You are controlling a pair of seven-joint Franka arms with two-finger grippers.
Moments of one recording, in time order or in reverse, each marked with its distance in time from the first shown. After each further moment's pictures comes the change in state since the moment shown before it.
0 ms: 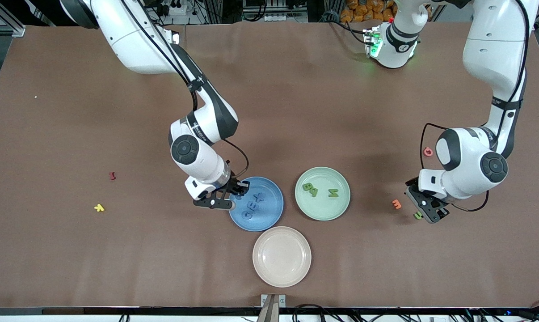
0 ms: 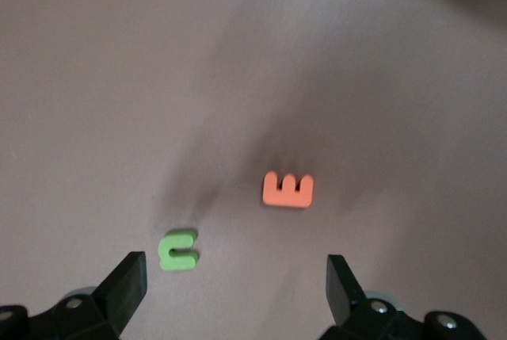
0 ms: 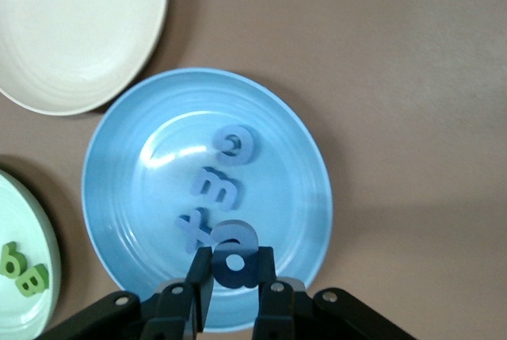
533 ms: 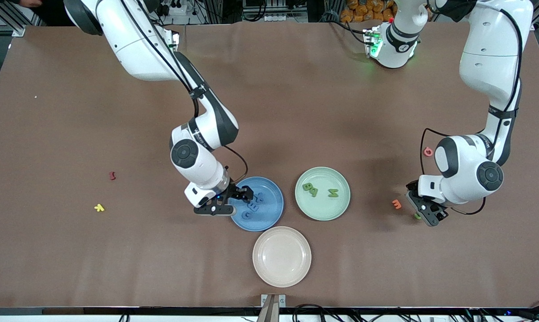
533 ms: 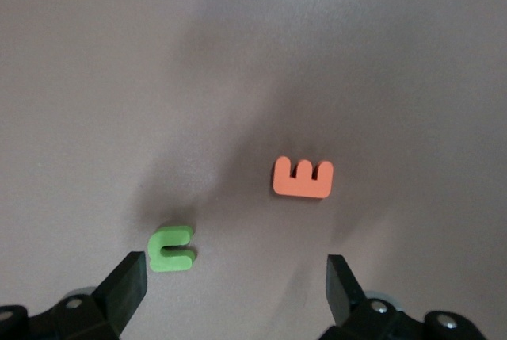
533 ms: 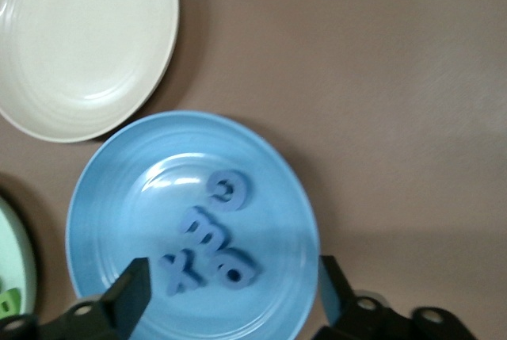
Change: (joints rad) left arm -0.007 0.077 0.029 0.052 -0.007 -0.019 0.005; right arm 0.005 0.041 -0.034 0.034 0.001 0.057 -0.112
